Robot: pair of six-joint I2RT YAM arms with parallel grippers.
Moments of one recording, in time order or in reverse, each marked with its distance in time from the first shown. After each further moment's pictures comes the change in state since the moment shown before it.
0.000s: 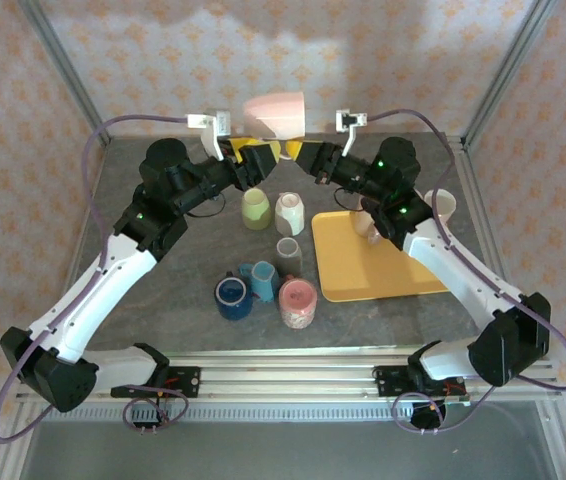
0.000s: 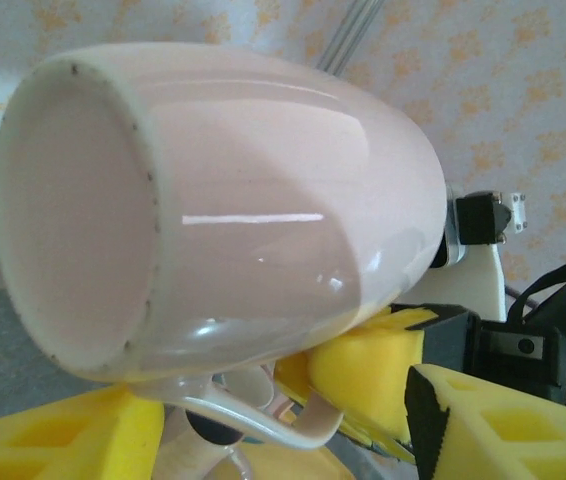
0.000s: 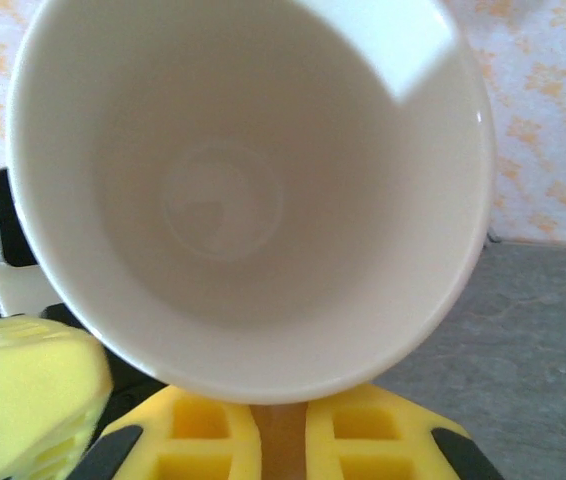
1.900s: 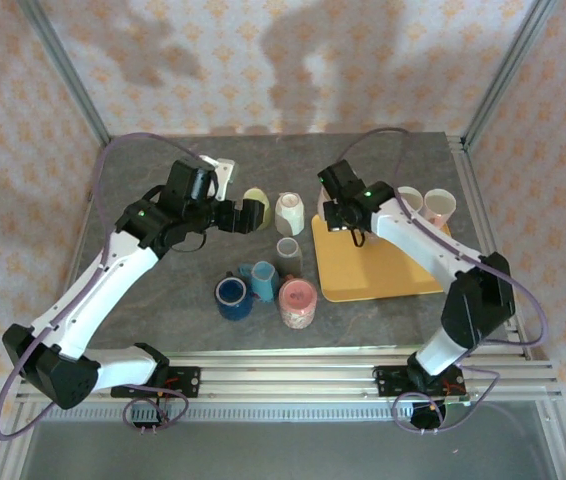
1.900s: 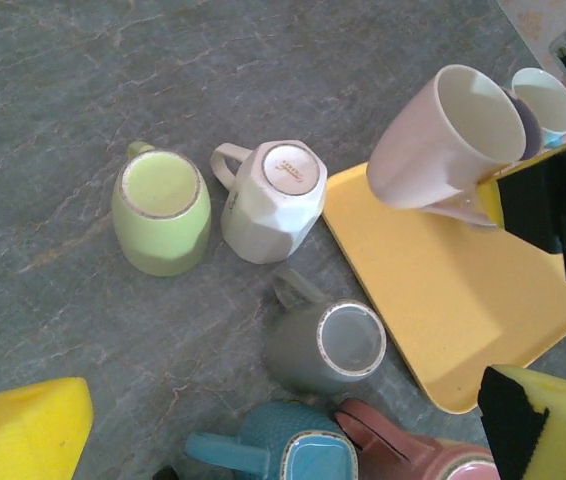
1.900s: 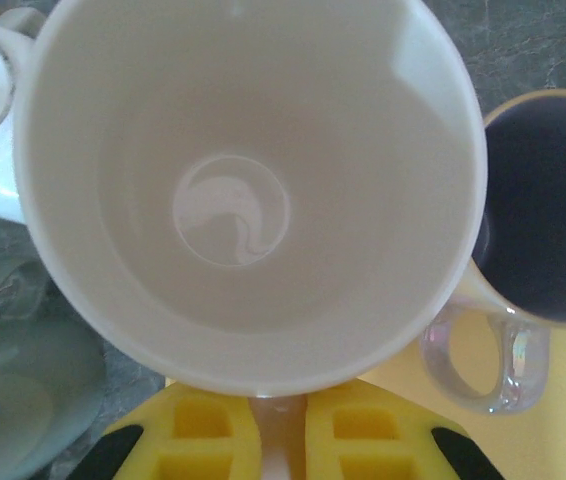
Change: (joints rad) left arm 0.002 0.025 0.014 -0.715 -0.254 0.248; right arm 0.073 0.264 0.162 -1.120 0.901 -0.399
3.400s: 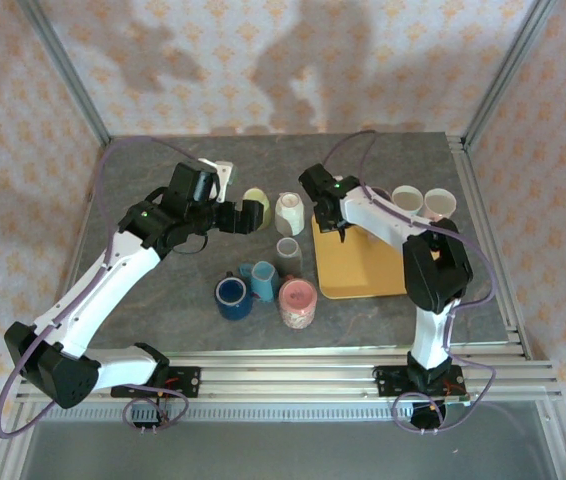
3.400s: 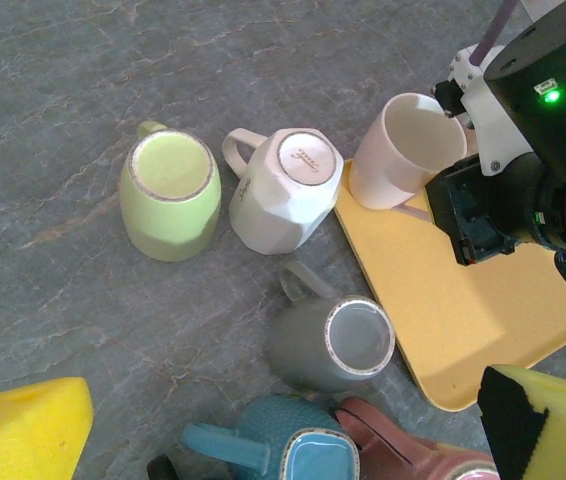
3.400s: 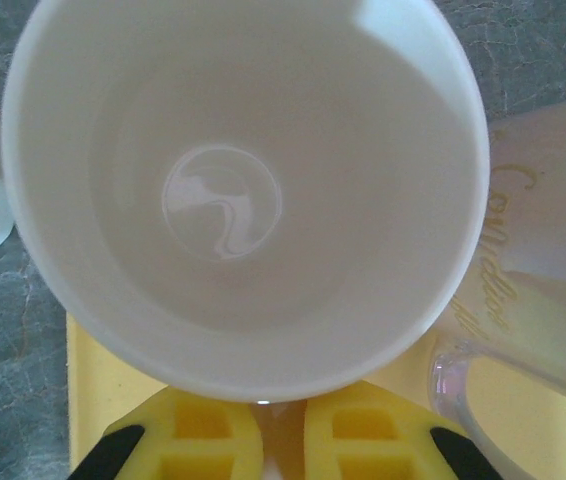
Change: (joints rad) left arm 0.000 0.002 -0.022 0.005 -0.019 -0.053; right arm -0.010 0.285 0.115 -0.033 0.103 0.030
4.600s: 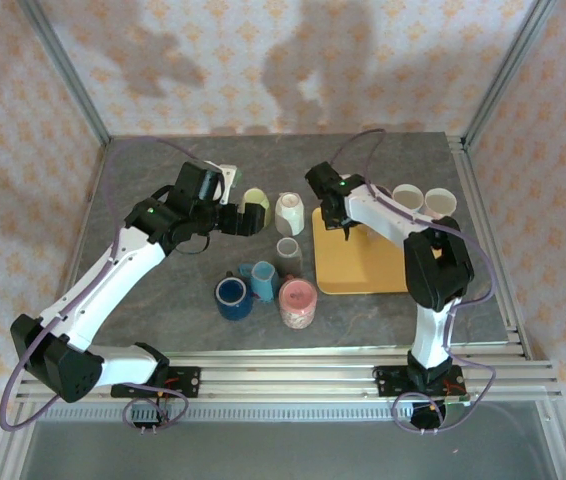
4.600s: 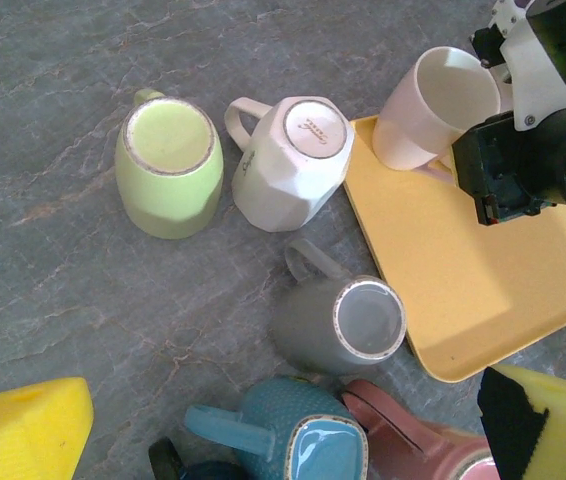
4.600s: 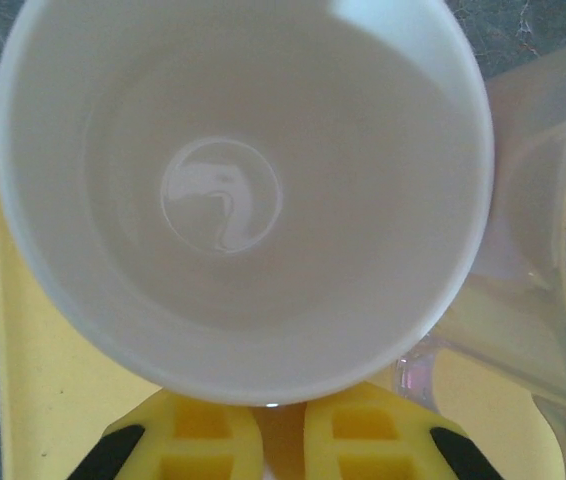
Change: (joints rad) left arm 0.000 0.036 0.005 -0.030 0.012 0.004; right arm -0.037 0.000 -0.016 0.011 0.025 0.027
